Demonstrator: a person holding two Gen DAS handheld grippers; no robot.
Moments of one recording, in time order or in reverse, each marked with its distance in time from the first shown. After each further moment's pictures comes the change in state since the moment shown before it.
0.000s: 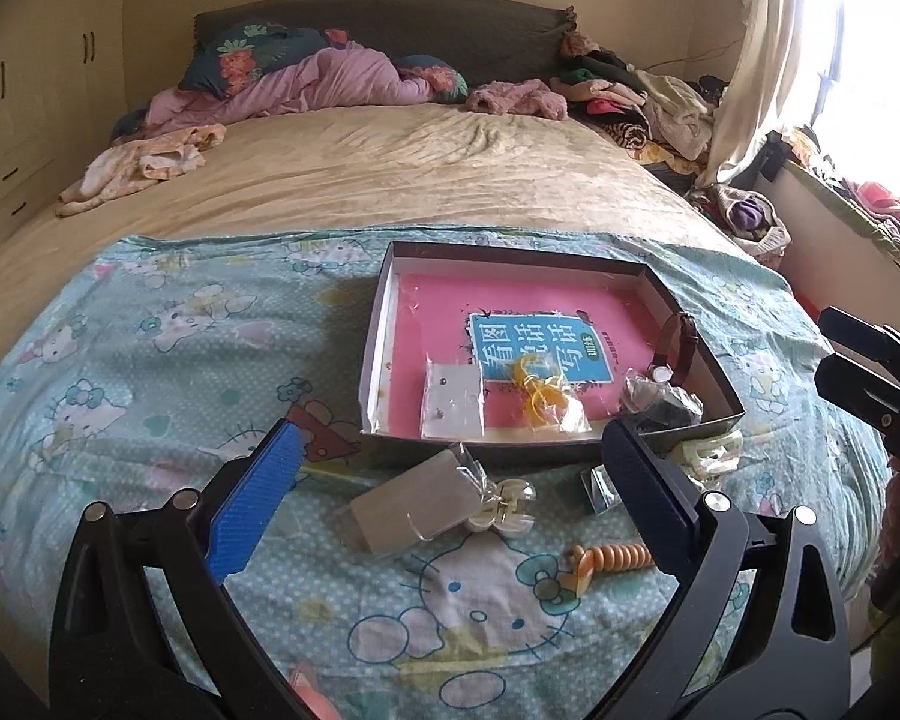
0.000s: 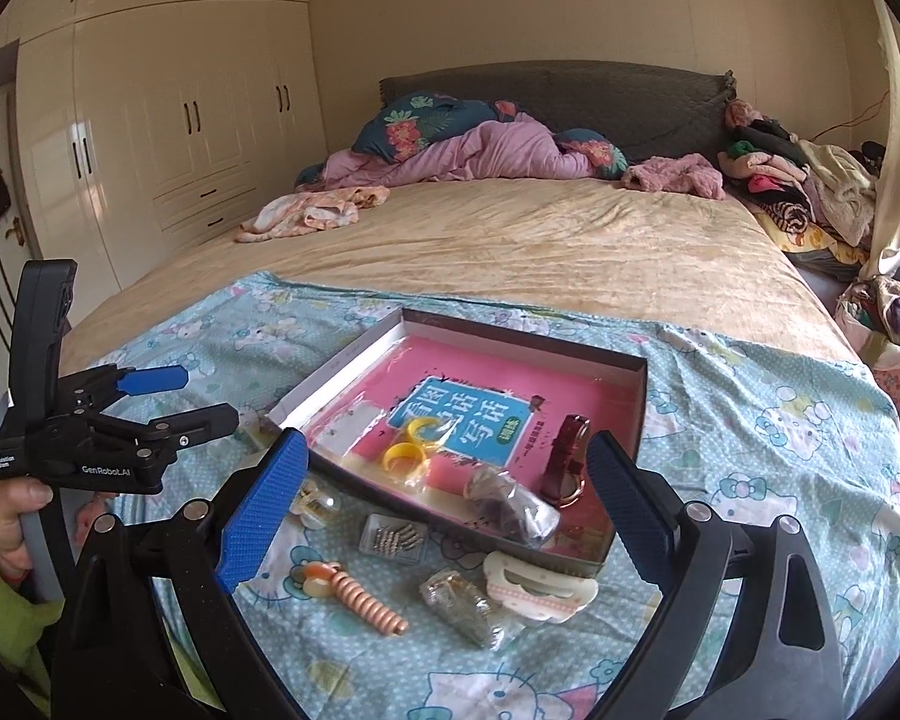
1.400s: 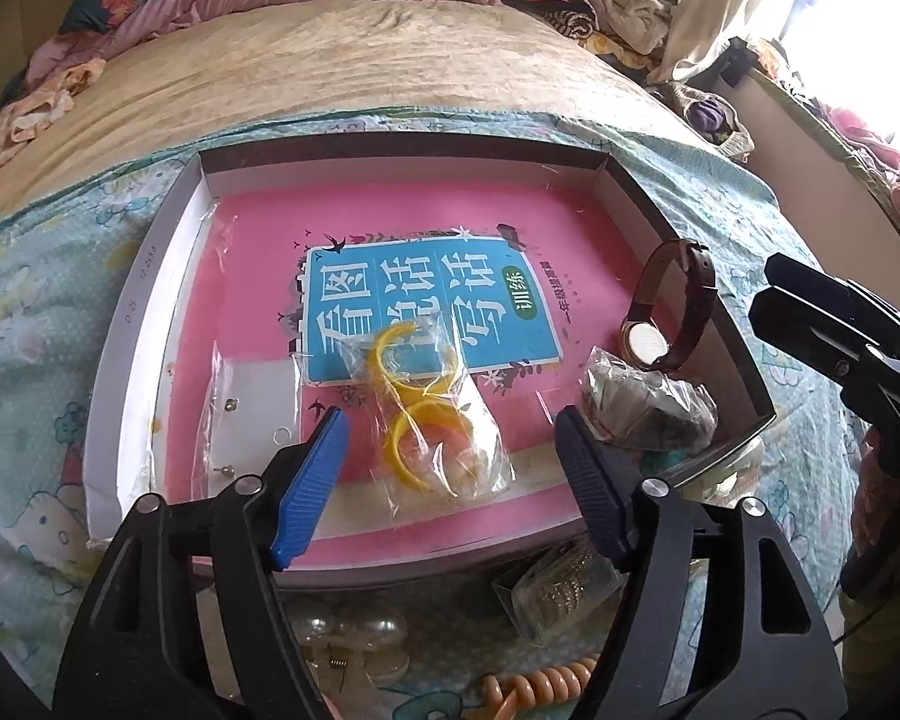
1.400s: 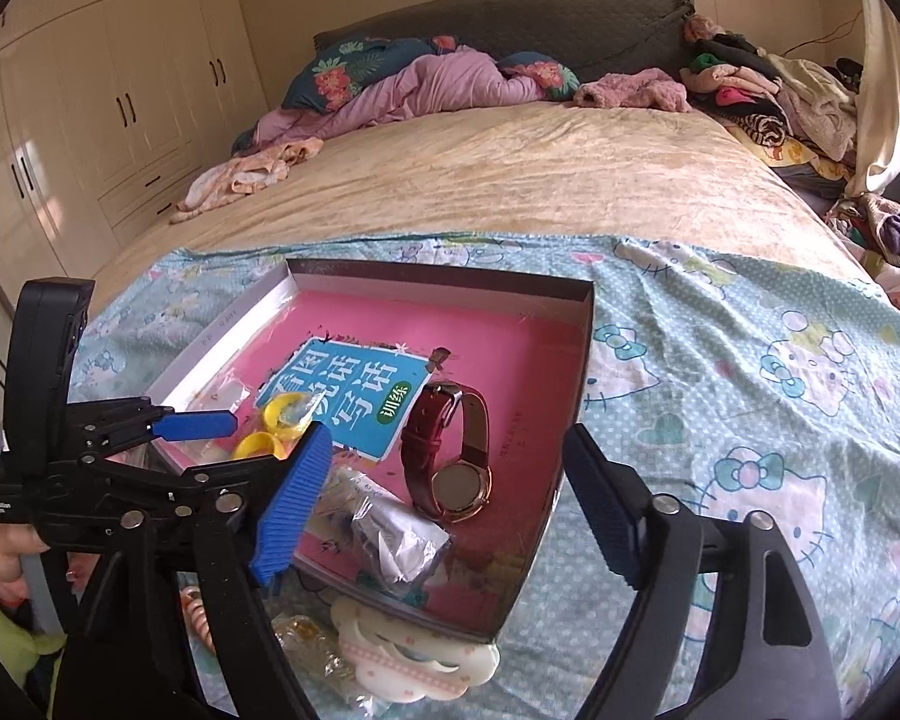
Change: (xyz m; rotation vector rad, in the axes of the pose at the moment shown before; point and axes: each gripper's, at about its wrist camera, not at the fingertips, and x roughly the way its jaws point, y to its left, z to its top) left arm 0.134 -0.060 0.017 0.078 0.262 -0.162; right arm 0.089 -0.090 -0.013 0.132 0.128 -0.051
